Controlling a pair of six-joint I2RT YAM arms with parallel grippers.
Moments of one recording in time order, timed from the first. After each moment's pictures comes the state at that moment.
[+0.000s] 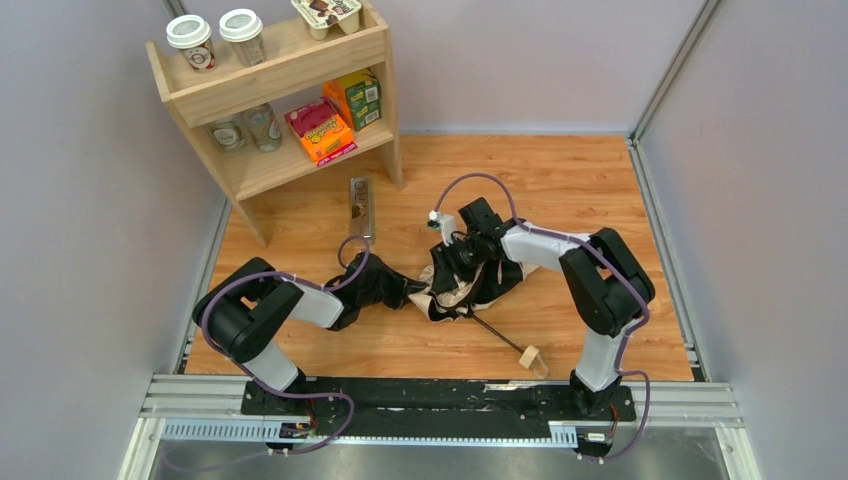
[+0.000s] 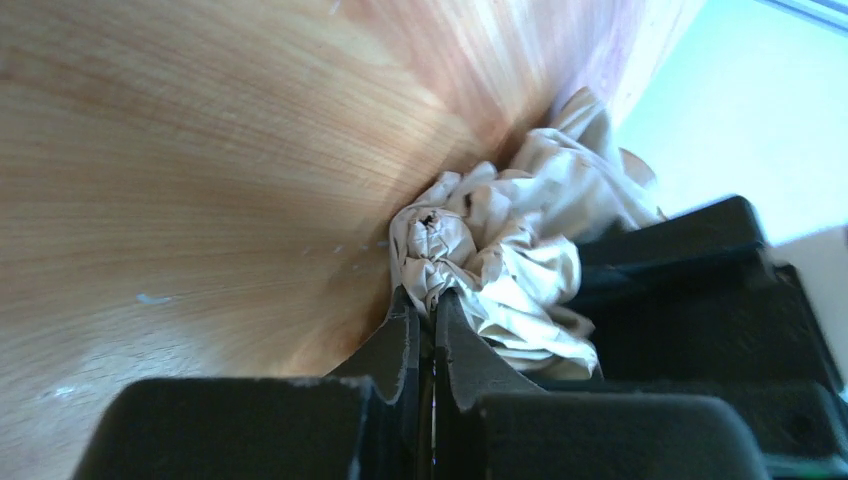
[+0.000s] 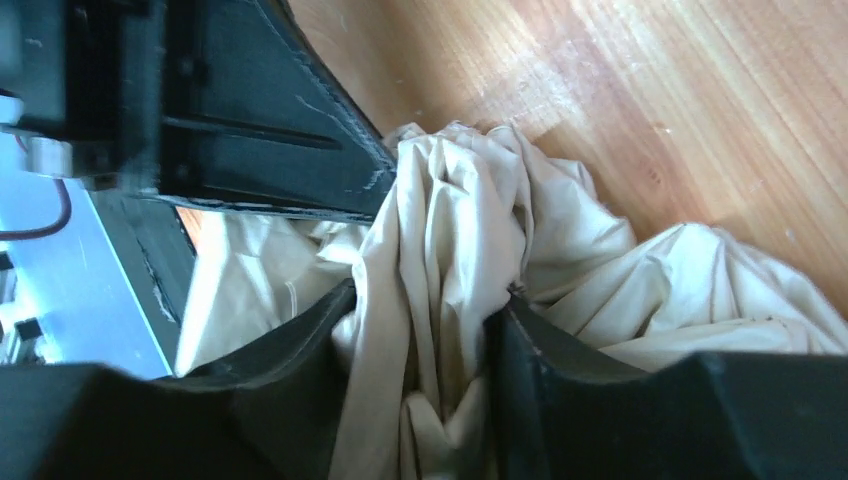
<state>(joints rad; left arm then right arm) -0.67 1.62 0.39 0.62 0.15 -1.64 0.59 1.86 1.08 -0.29 -0.73 0.02</state>
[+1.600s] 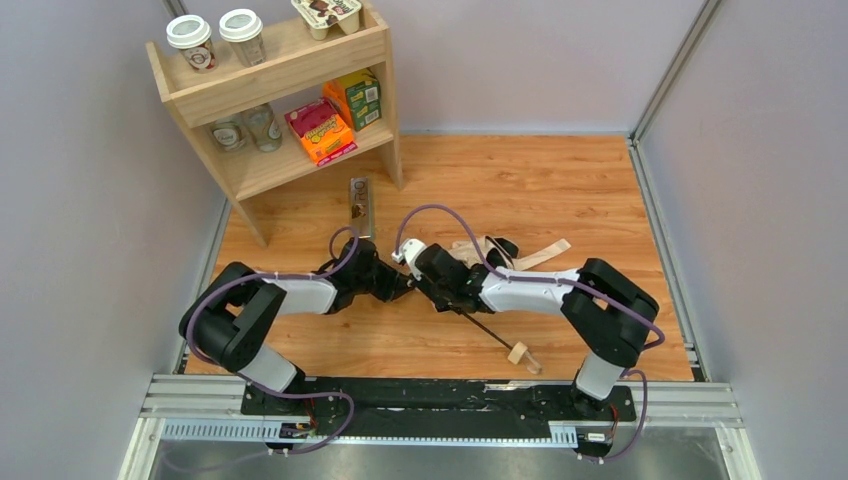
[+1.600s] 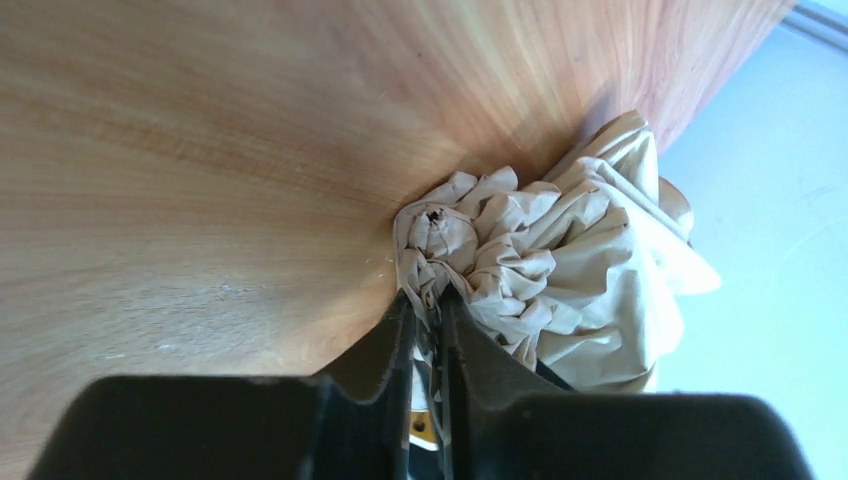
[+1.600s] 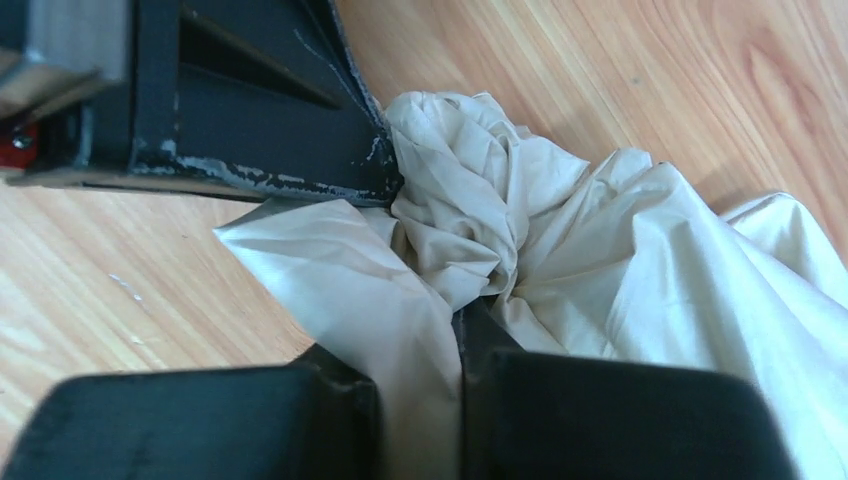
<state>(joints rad) -0.57 1.55 0.50 0.28 0.23 -1.58 1.00 1.72 0.94 -0.09 0.22 -0.03</state>
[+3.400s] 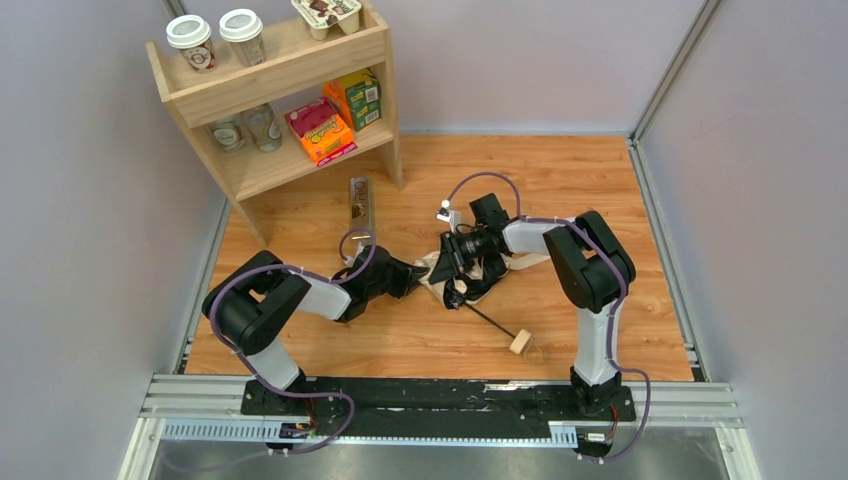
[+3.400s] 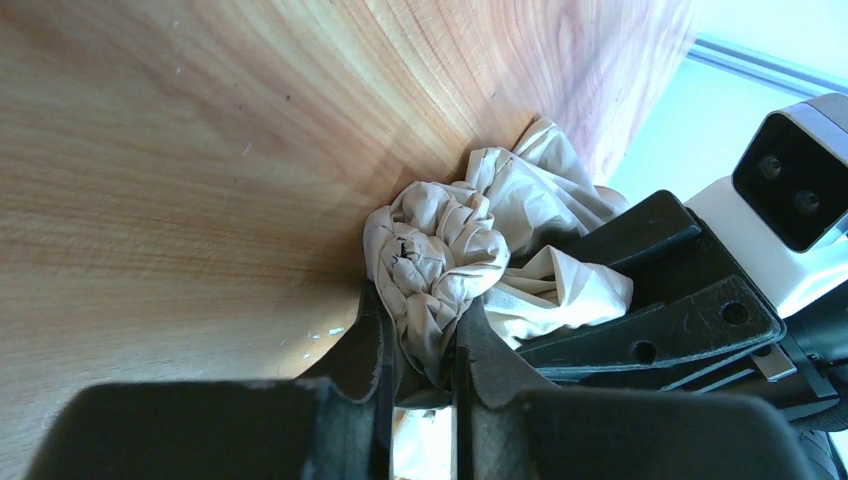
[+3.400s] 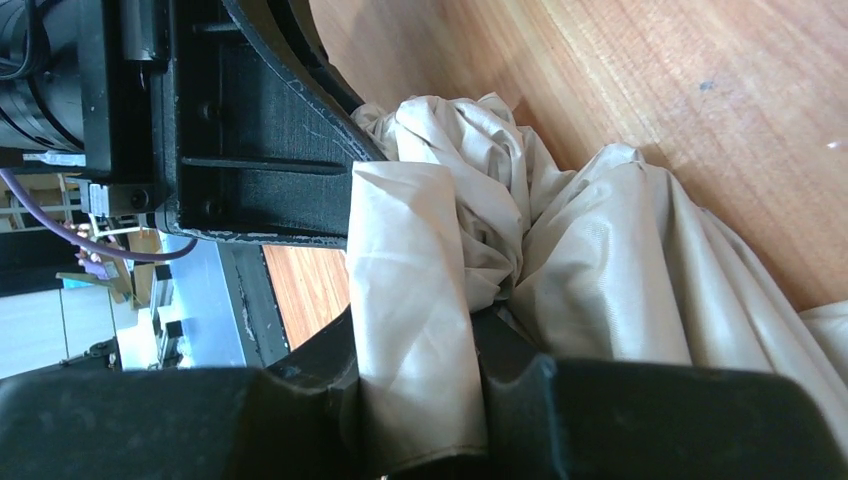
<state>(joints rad) -0.68 1.67 0.48 0.57 0.01 -1.62 0.49 2.02 1.11 -0.10 -0.99 0.17</state>
